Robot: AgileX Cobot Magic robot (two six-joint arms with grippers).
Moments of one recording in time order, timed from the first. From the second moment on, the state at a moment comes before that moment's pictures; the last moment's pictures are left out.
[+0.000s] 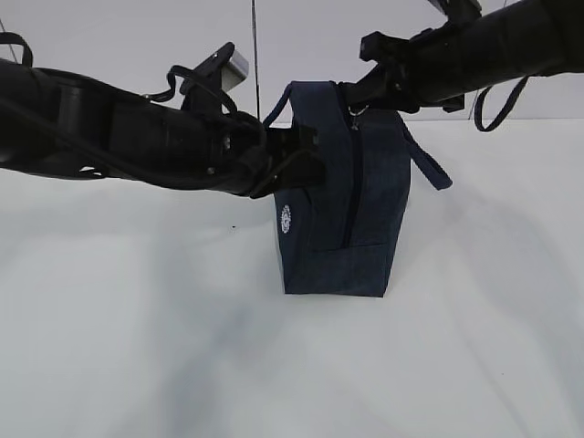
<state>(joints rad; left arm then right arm) -0.59 1.82 -1.10 -1.79 0.39 1.24 0.19 1.86 -1.42 1.11 0.64 -0.71</state>
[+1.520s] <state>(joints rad) -0.59 1.82 -0.98 -1.64 0.40 1.24 0.14 2.33 -2.05 1.05 0.71 -0.60</state>
